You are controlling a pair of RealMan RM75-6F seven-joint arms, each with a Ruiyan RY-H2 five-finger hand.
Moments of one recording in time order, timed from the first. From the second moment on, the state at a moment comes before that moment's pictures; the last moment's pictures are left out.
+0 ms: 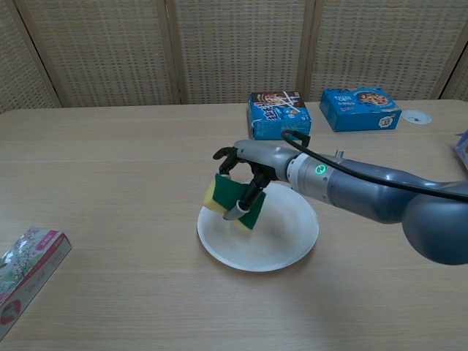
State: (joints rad) left arm -0.24 -1.17 -0.04 -1.57 1.22 1.17 0.15; right arm 0.98 -1.93 0.25 -0.94 -1.25 0.67 0.25
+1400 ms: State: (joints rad) left arm -0.23 -1.16 -0.03 -1.60 1.26 1.19 0.15; right arm 0.94 -1.63 0.29 -1.19 -0.95 0.72 -0.29
